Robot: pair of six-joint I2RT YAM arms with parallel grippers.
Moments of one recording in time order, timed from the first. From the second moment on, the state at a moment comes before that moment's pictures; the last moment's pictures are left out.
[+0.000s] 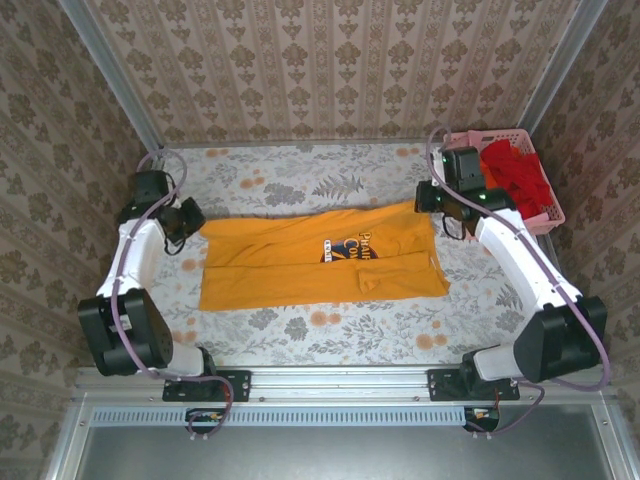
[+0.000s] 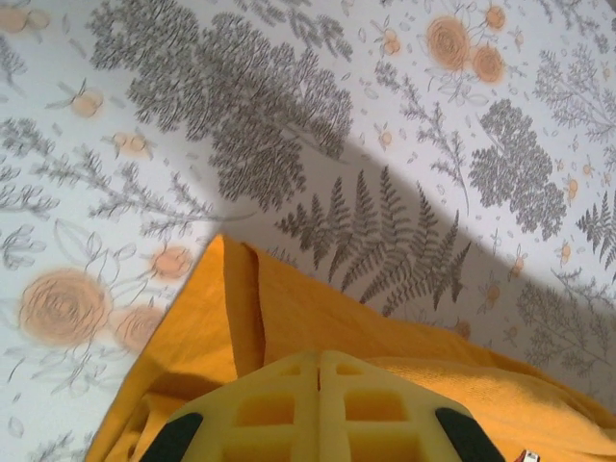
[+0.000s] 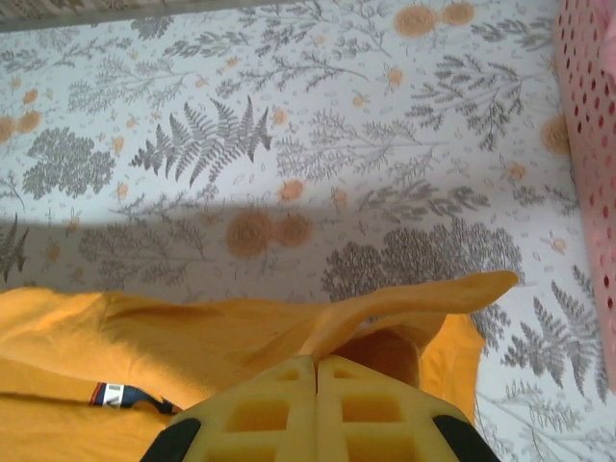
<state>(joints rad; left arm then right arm) 0.13 1.40 1.11 -0.71 0.24 -0.48 0.17 1.36 1.23 -0.63 -0.06 0.21</state>
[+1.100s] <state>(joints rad) 0.21 1.31 0.78 -0.73 0.20 -0.45 0.17 1.19 0.77 -0.67 -0.06 0.33</state>
